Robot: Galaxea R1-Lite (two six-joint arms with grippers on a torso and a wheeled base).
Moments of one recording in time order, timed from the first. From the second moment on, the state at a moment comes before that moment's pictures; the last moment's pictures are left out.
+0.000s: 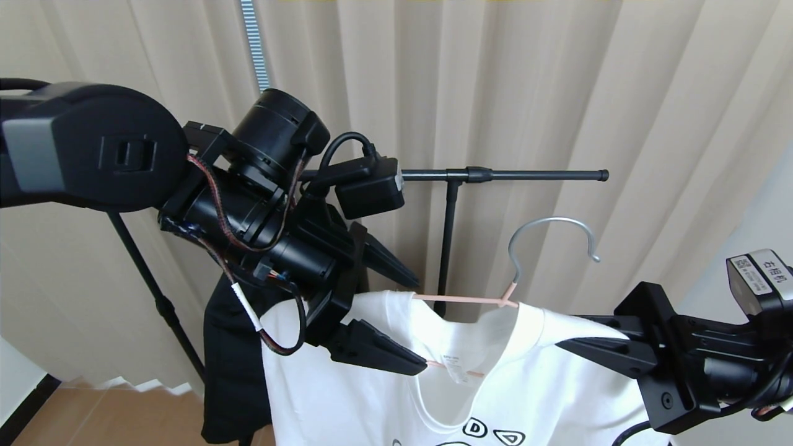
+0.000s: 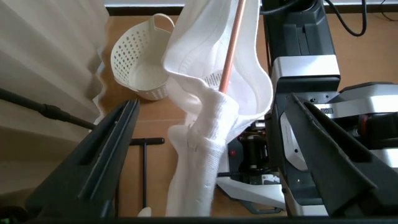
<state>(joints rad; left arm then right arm) -0.60 1.82 -1.60 0.71 -0.78 0.75 0.34 1.60 -0.23 -1.48 0.99 0.02</state>
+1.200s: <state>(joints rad) -0.60 1.83 -1.59 0.71 -0.78 0.75 0.37 1.58 -0.24 -1.49 0.98 0.04</state>
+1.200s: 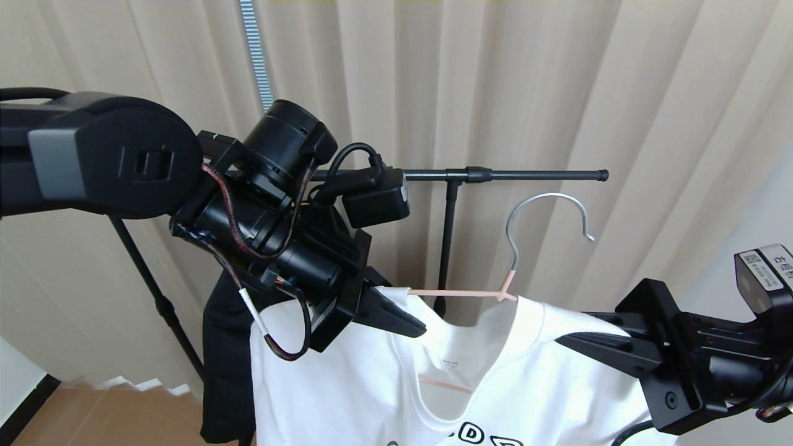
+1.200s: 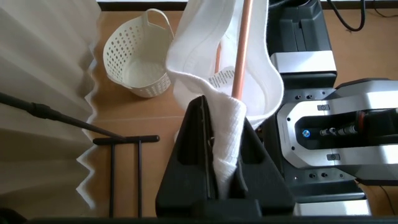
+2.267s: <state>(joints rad) -0.46 1.73 -1.28 0.23 -0.78 0.72 0.26 1.60 -0.28 -1.48 0.98 0.04</state>
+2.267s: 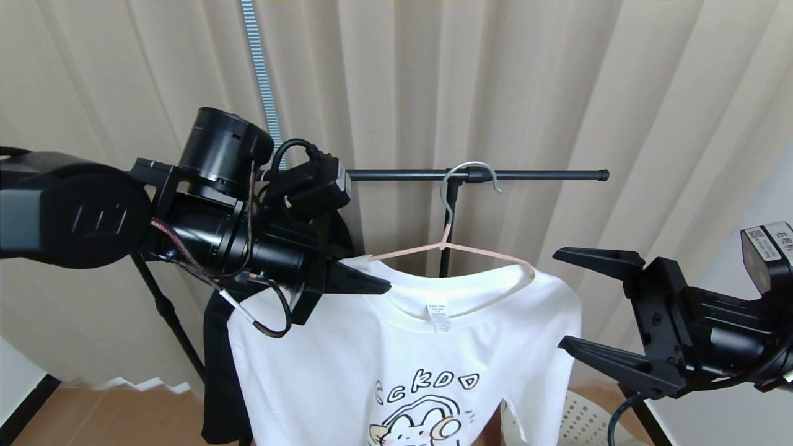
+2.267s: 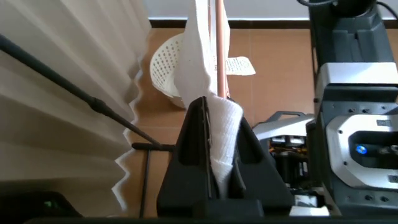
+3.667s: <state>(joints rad) -0.28 1.34 -0.82 -0.12 -0.78 0.65 0.17 1.96 -0.34 -1.48 0.97 -0.17</state>
